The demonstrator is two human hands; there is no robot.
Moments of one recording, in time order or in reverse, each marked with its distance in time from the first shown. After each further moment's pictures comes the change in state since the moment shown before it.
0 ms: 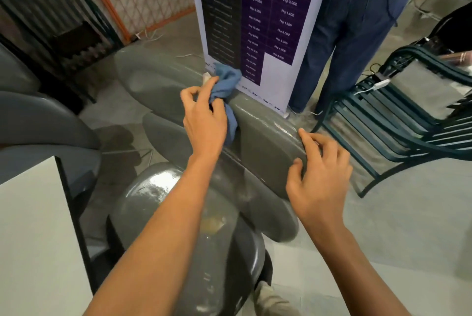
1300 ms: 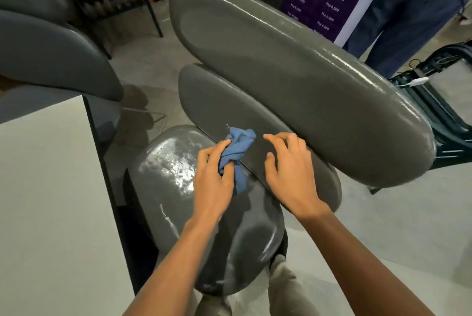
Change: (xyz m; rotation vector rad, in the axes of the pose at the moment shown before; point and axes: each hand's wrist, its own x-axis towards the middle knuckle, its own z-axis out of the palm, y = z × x) left_hand -0.162 -0.147 -0.123 -0.080 -0.260 -0.274; right_hand -0.090 -0.069 0.114 0.044 -0.421 -0.234
